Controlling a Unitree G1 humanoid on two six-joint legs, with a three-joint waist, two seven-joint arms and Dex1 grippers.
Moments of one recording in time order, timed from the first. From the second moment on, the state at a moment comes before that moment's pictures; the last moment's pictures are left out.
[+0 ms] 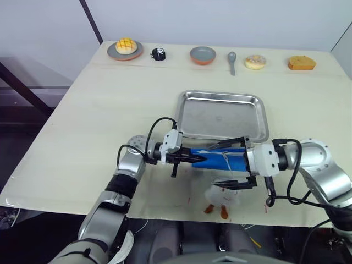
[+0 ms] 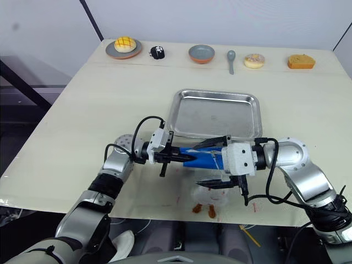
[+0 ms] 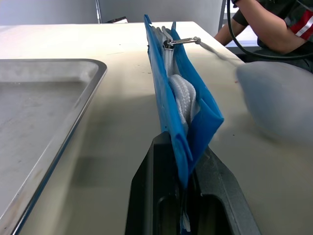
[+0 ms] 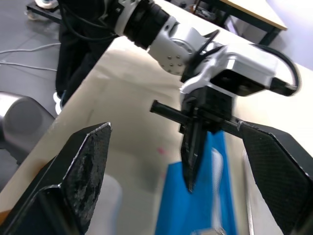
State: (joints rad) left arm -0.57 0.36 -0.21 0.50 -0.28 -0.19 -1.50; right arm -0.32 -0.74 0.14 -0.46 0.40 0.12 1.17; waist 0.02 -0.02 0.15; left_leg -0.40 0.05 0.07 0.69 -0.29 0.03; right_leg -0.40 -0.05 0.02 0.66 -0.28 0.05
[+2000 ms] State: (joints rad) left arm -0.53 0.50 -0.16 0.34 -0.34 -0.01 -1.53; right arm -0.17 -0.66 0.00 0.04 0.45 0.07 1.30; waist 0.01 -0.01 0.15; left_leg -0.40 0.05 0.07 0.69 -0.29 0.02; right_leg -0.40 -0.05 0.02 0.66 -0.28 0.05
